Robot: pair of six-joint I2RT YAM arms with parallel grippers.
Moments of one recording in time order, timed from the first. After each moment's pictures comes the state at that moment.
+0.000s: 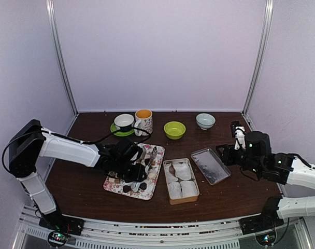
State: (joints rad) left arm -0.91 1.72 0.92 -0.21 0.02 -0.65; right arm 0.78 0.84 0.54 -0.16 0.33 0.45
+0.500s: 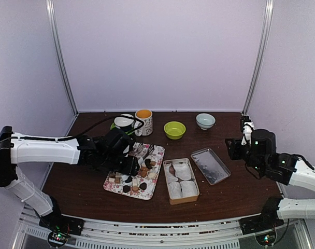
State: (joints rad) left arm -0.96 1.48 0.95 -0.41 -0.15 -0.60; right arm 0.72 0.78 0.54 -0.13 0.48 0.38
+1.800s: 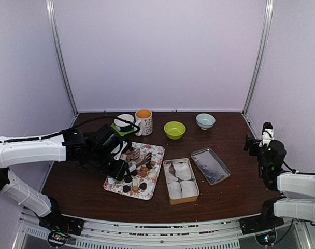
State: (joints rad) left arm -0.96 1.35 0.99 -0.69 -0.06 -0.45; right arm 0.09 1.00 0.16 0.77 0.27 0.04
